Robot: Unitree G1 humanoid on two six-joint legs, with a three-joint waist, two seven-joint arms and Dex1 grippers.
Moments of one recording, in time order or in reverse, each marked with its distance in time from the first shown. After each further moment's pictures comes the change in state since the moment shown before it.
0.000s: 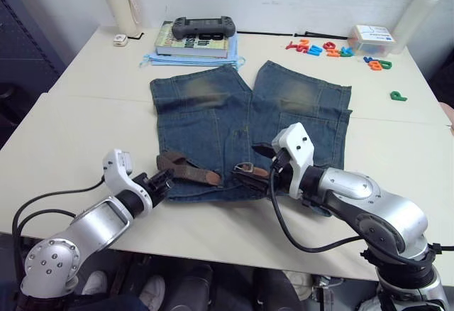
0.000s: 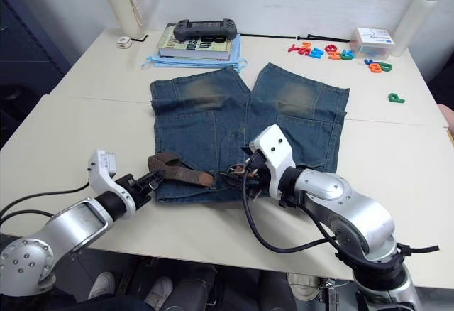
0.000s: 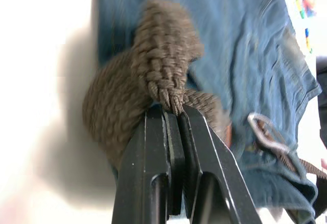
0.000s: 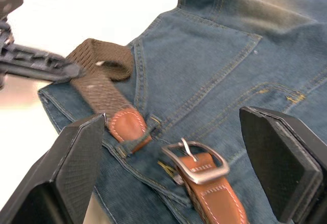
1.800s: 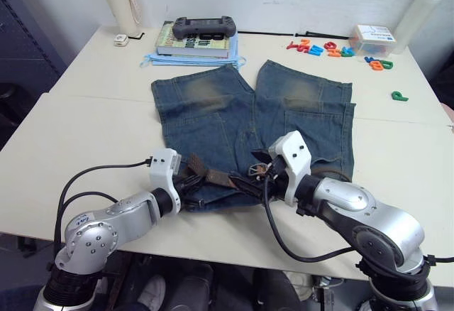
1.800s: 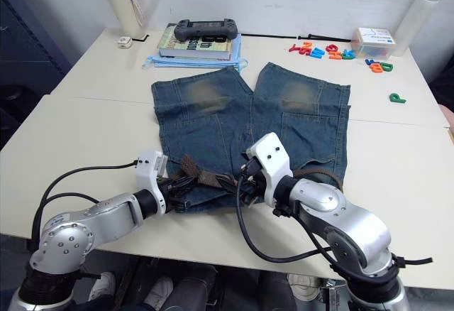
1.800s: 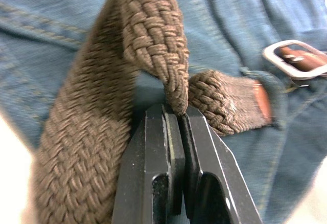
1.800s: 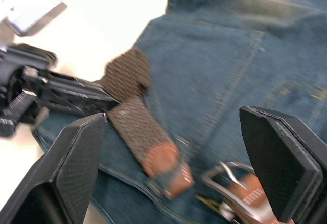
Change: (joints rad) left arm -0.158 -0.117 -0.120 0.087 0.501 0.318 -0.317; right arm 0.051 -0.035 0.003 -0.064 -0.054 0.052 -0.062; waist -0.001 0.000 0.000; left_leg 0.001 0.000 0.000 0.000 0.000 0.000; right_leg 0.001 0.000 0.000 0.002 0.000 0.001
